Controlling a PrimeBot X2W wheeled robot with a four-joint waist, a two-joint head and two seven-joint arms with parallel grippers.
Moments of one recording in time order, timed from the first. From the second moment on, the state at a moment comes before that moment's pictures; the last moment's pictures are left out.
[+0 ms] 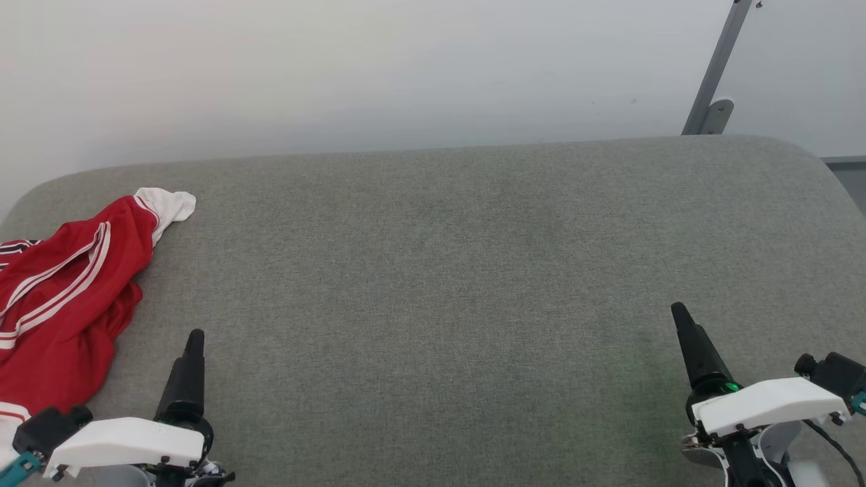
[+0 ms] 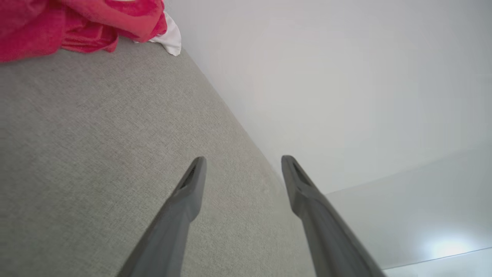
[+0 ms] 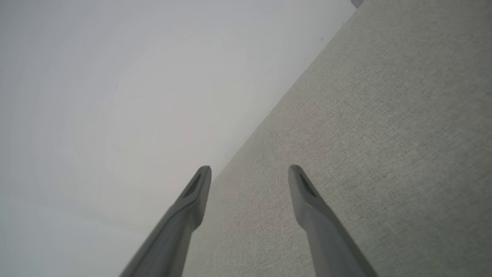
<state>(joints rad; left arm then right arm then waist) -0.02 0.18 0.02 0.18 -1.19 -0.01 -0.03 -0.10 -0.08 -0.04 0.29 1.07 0.13 0.03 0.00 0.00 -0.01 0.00</state>
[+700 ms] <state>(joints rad) 0.01 0.22 0.00 0.15 -0.98 -0.02 -0.10 -0.10 -0.08 -0.03 0.27 0.81 0.13 0.00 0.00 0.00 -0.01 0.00</state>
